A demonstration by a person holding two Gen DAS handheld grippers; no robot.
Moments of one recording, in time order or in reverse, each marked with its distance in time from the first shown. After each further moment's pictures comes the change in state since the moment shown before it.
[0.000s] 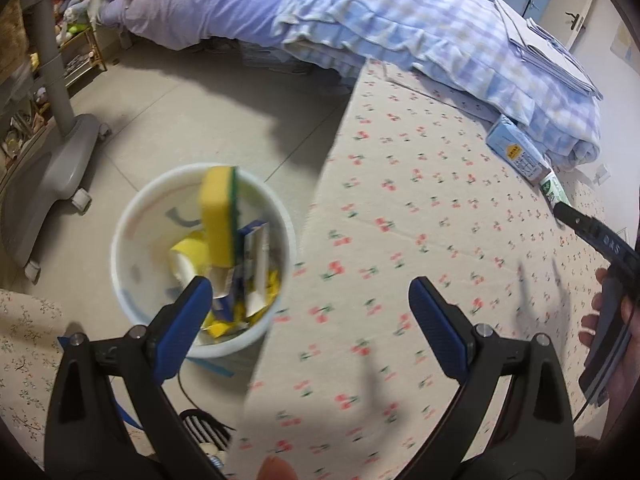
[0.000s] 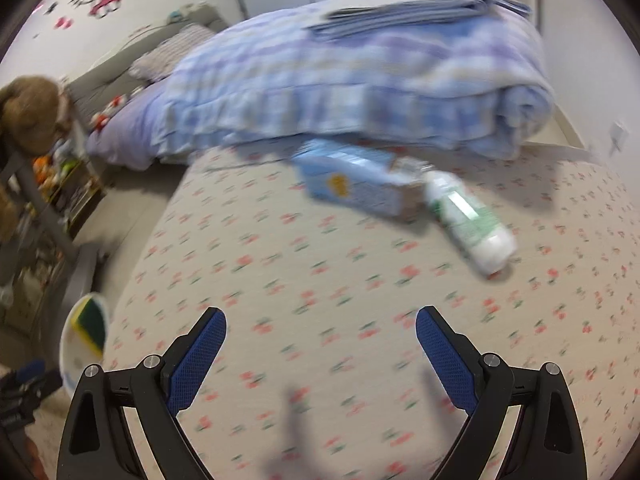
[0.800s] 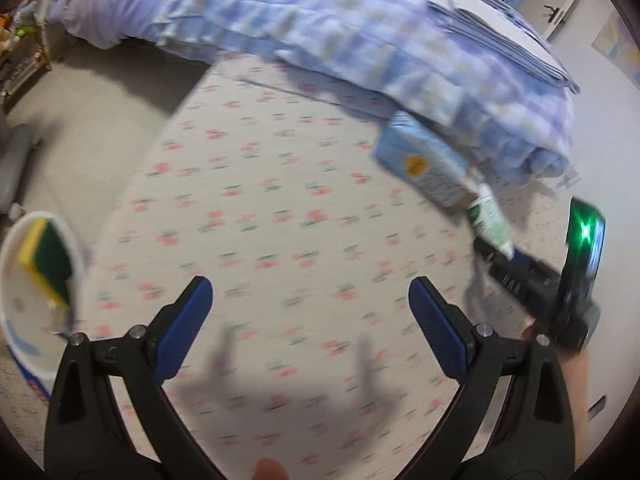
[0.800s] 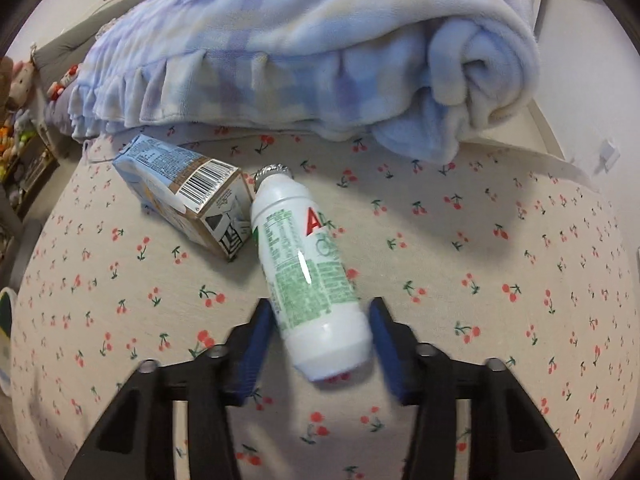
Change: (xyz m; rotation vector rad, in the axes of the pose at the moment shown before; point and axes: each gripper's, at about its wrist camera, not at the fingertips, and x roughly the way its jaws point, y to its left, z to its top) left arm 0.050 -0.168 0.058 -0.002 0.066 -0.148; right arm 0.068 -0.105 0.037 -0.094 0.093 -0.121
